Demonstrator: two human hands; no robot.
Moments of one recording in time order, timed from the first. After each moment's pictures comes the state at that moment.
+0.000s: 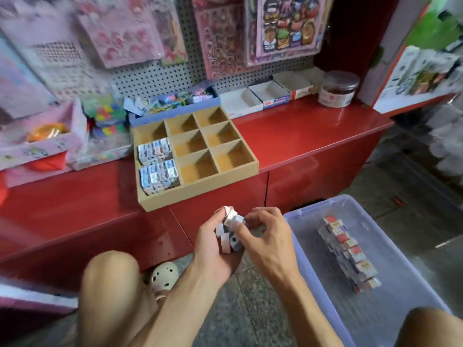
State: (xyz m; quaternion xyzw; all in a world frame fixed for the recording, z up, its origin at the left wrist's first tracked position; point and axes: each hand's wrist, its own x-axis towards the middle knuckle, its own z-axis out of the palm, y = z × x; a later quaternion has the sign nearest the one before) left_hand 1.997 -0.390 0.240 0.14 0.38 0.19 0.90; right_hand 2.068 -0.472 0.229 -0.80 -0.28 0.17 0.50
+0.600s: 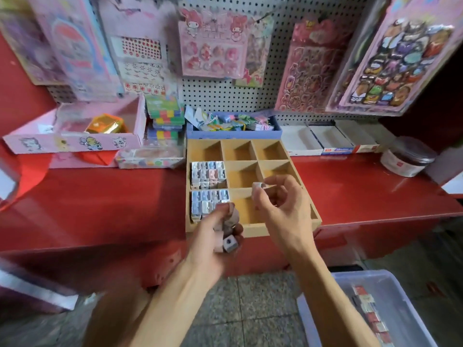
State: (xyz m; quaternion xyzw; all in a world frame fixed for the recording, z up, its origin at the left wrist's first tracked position) left_hand 1.968 -0.253 0.265 0.20 0.35 0.31 0.86; right_hand 2.085 -0.305 0.296 -0.70 -0.38 0.15 0.58
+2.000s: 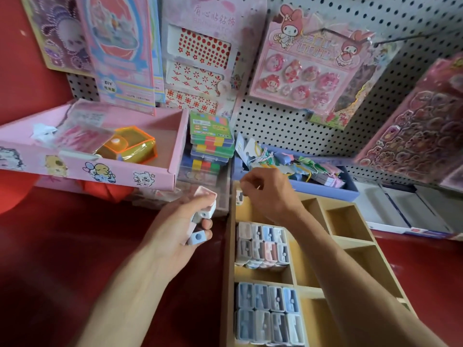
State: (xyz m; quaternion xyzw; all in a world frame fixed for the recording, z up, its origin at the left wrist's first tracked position) left_hand 1.932 -0.024 0.242 0.28 0.39 0.39 0.78; right_hand 2.117 -0.021 0.256 -0.72 -0.61 0.15 0.28
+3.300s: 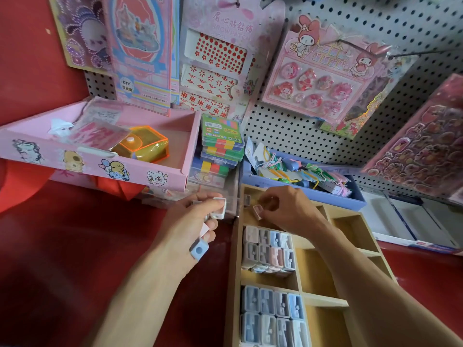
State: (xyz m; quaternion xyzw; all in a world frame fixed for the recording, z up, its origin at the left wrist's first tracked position) left_hand 1.934 -0.022 0.246 0.27 0.43 0.43 0.75; right_hand 2.153 -0.023 0.236 -0.74 -0.64 0.12 0.15
